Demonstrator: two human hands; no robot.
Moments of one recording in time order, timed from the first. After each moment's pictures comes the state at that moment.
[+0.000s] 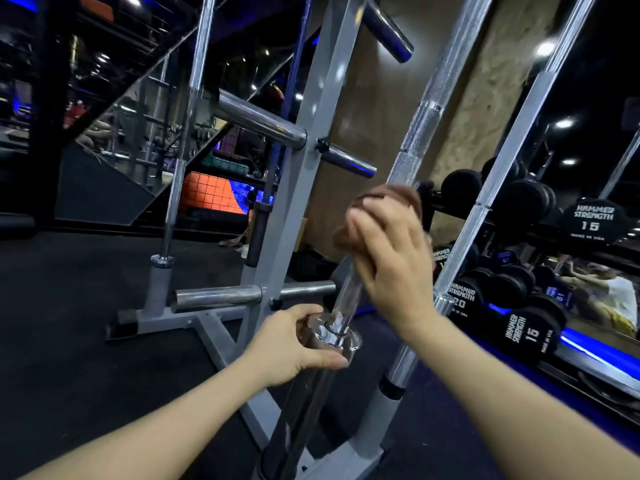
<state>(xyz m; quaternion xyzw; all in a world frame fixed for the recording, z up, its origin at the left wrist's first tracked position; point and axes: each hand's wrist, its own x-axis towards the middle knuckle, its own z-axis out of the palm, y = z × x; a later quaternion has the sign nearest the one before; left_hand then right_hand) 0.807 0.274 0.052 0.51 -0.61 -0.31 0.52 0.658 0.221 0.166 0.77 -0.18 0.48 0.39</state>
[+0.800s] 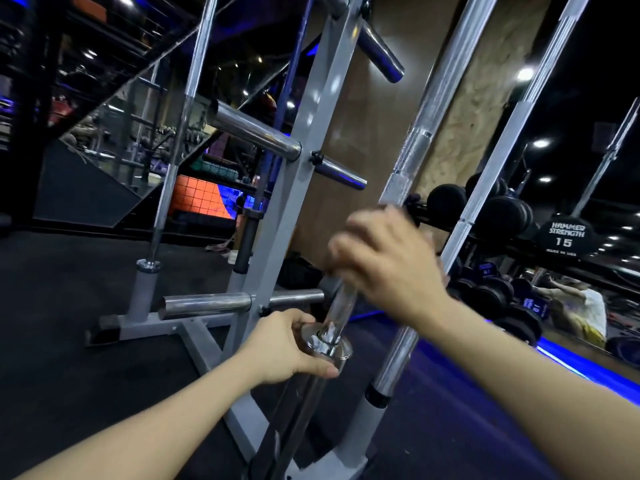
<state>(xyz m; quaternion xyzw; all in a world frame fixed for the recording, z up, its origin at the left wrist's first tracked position) 0.812 0.271 0.063 0.55 -0.62 -0.29 0.48 0.652 0.238 0.205 0.80 -0.13 0.32 0.50</state>
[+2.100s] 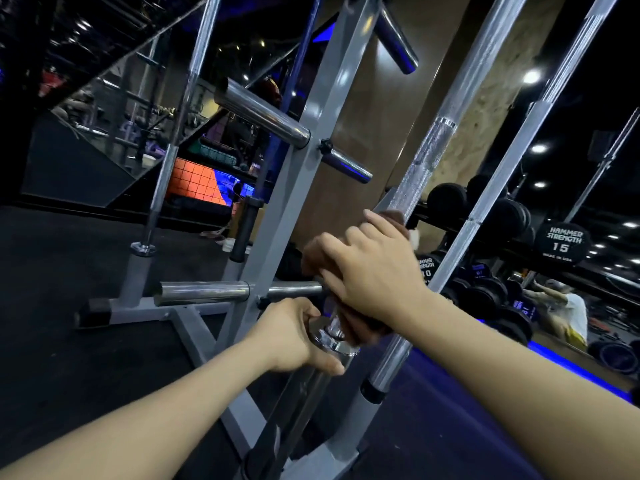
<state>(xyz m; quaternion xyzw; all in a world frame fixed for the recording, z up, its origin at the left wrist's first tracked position) 0.812 0.280 0.082 0.59 -0.64 -0.25 0.42 0.695 0.262 0.193 0.80 -0.31 0.11 0.50</state>
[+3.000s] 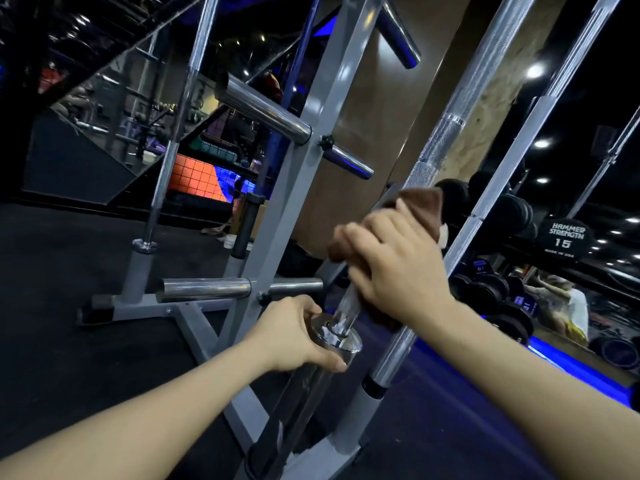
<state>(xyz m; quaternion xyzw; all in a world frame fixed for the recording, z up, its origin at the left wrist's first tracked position) 0.813 0.282 0.077 0.57 -0.65 -0.24 0.44 0.669 0.253 0.191 0.80 -0.27 0.23 0.48</state>
